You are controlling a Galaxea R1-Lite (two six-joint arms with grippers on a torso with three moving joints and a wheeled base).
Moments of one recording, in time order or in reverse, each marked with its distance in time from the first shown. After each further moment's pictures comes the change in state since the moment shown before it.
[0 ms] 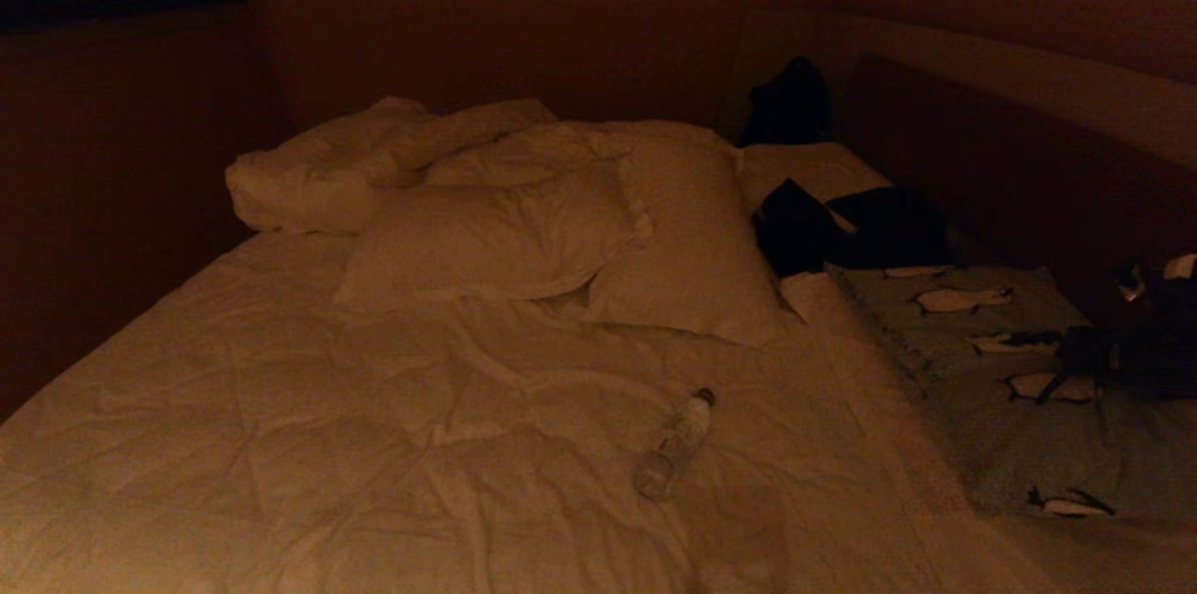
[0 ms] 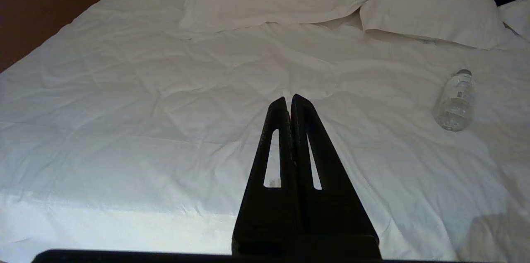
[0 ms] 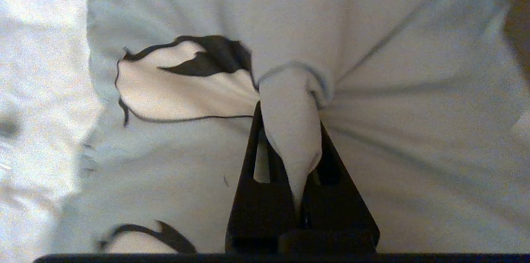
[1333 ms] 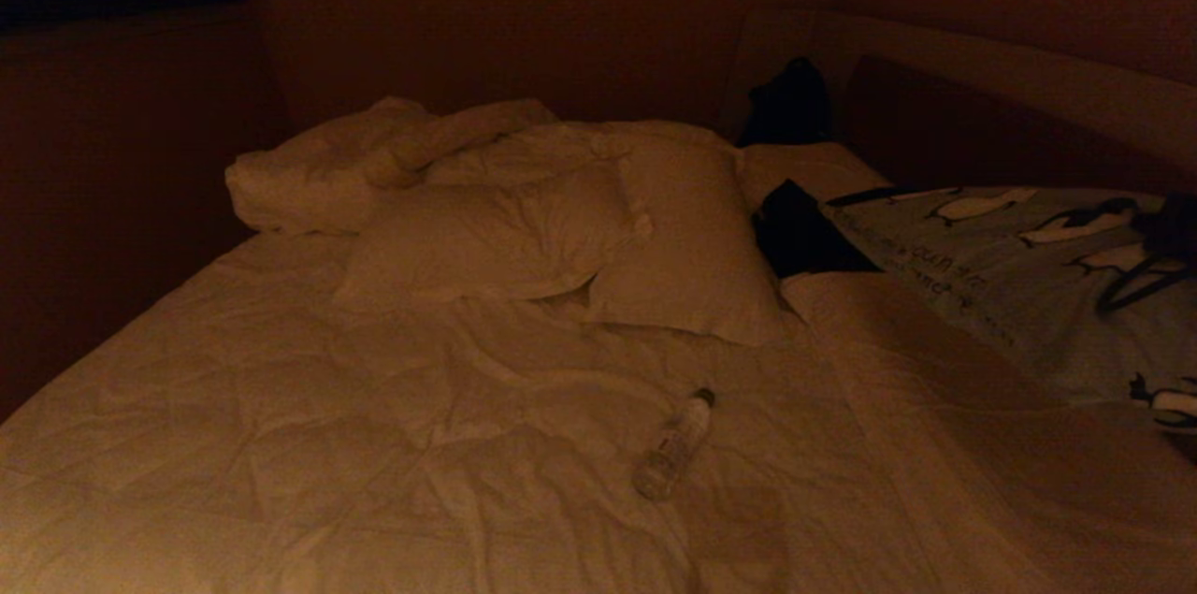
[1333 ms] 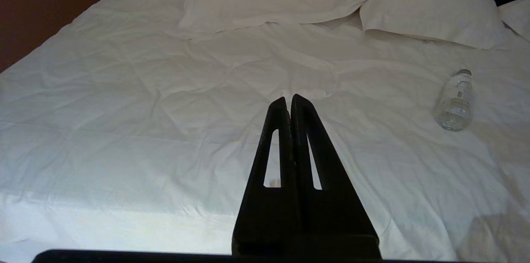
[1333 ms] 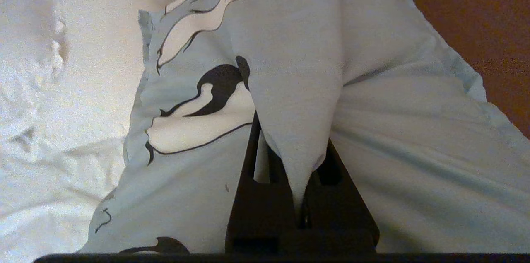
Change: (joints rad) left arm 0.000 0.000 0.000 0.000 0.000 0.000; right arm 0.061 -0.436 0.055 -0.001 -0.003 0.162
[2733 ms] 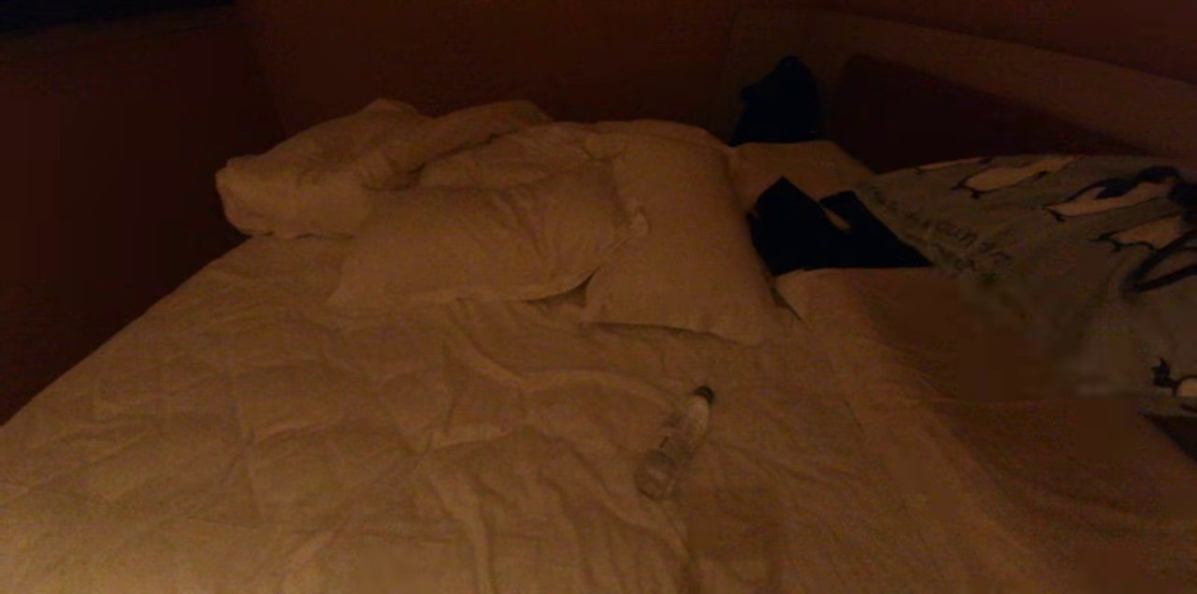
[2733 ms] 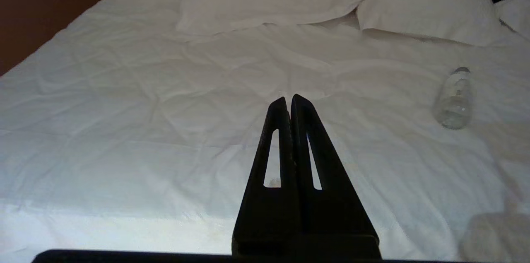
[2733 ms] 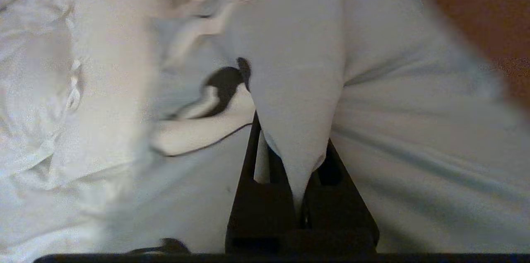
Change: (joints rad) left arm 0.001 0.000 0.000 0.000 -0.002 0.004; right arm -0.001 -0.075 -0.005 -0.002 0.001 0.037
